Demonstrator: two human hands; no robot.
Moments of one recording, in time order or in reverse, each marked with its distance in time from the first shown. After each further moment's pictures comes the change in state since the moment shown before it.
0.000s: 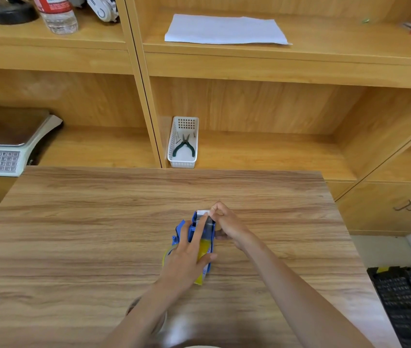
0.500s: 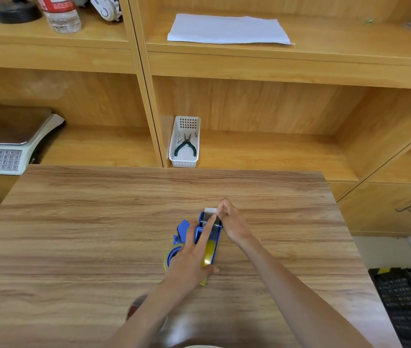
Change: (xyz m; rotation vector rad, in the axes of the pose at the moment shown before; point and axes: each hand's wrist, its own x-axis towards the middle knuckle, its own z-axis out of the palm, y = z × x) left_hand -0.002 0.008 0.001 0.018 -0.055 0.018; right_hand -0.003 0.004 -0.003 -0.247 0.180 -0.203
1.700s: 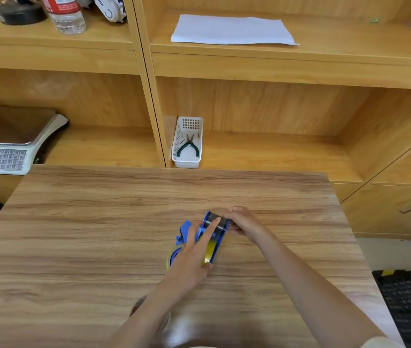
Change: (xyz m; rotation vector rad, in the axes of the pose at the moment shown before) left_hand -0.001 -0.006 -0.006 -0.171 -0.040 0.013; right_hand 0.021 0.004 -0.018 0.280 -0.134 0.365
